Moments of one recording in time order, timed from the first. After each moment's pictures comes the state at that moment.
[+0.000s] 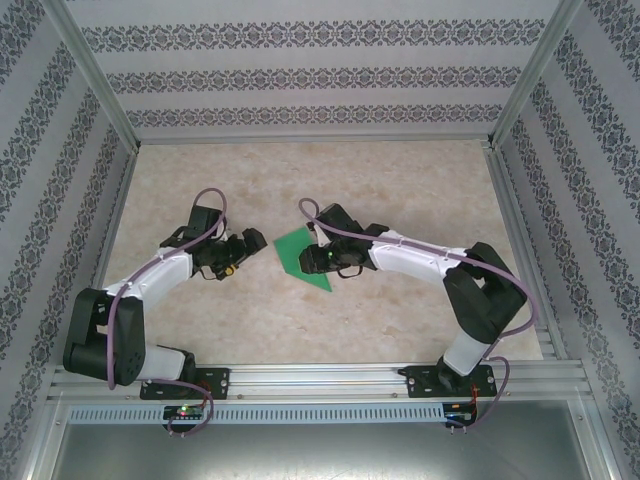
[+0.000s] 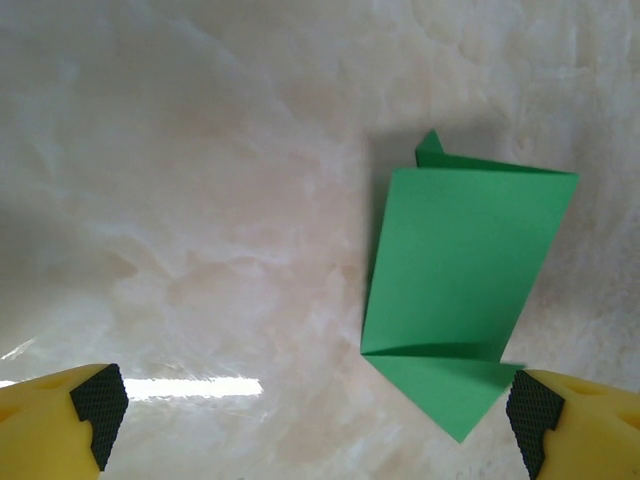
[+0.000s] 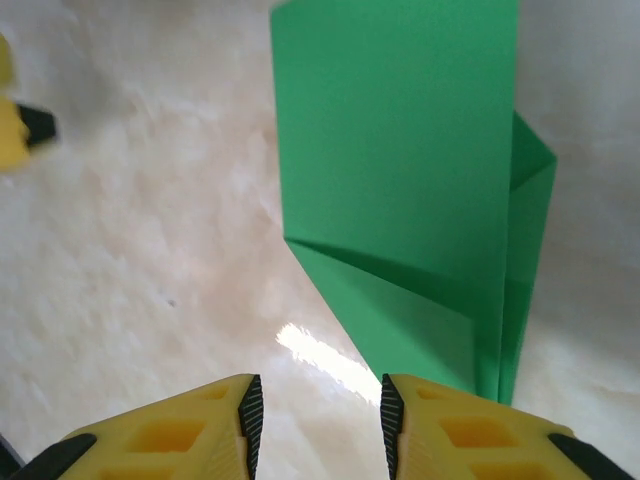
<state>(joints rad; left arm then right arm) -0.17 1.37 0.72 -0.36 0.40 -0.77 0.75 1.69 1.07 -0.34 -0.26 0.57</state>
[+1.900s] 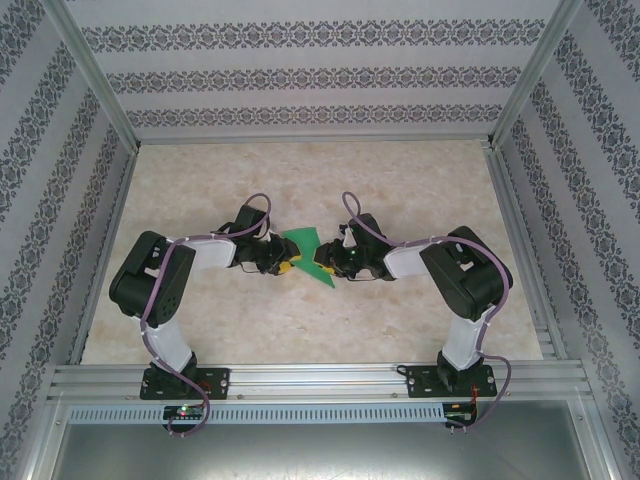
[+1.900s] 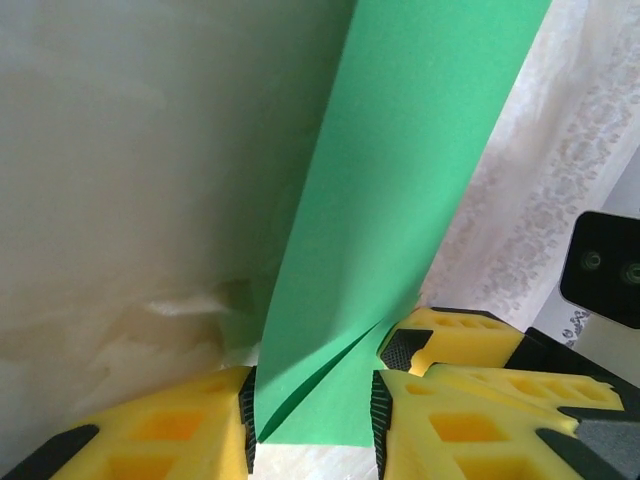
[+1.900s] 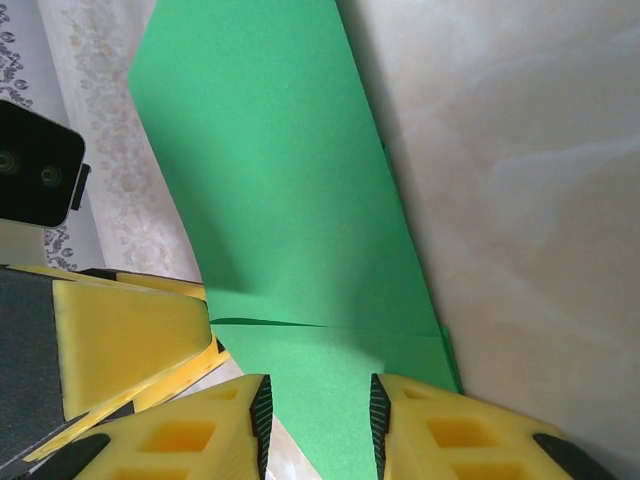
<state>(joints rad) -0.37 1.77 0.85 -0.05 0.61 -1.04 0.54 1.84 0.77 0.31 -0.58 1.05</state>
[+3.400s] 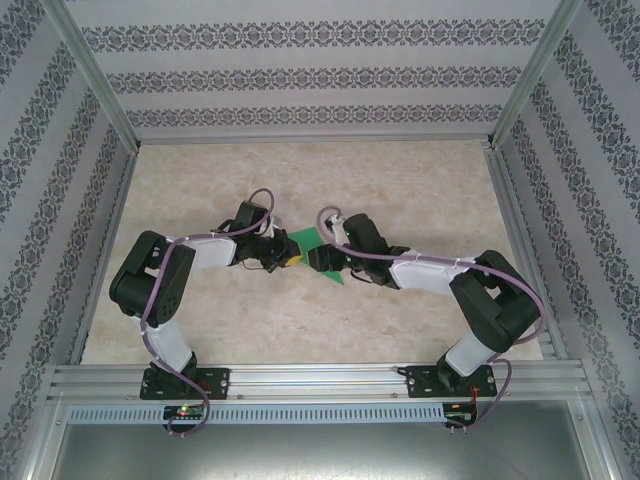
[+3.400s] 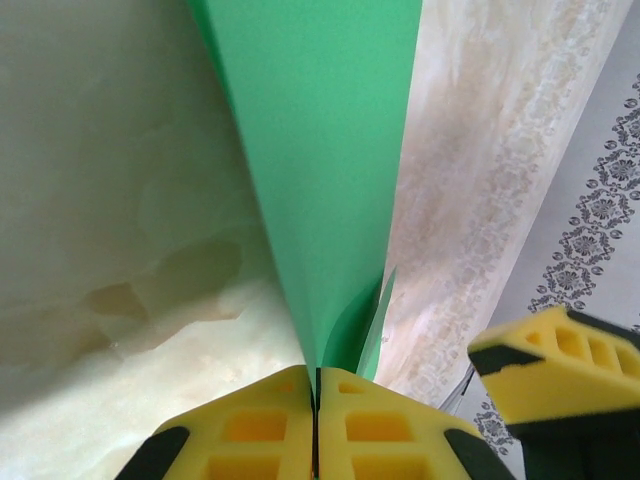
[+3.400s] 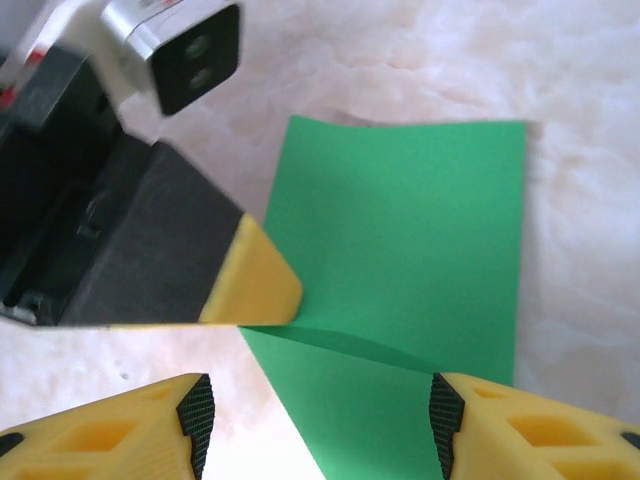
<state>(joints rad) -0.37 1.78 0.87 -0.01 0.69 -0.99 0.69 1.60 0.75 0.17 -0.23 0.36</state>
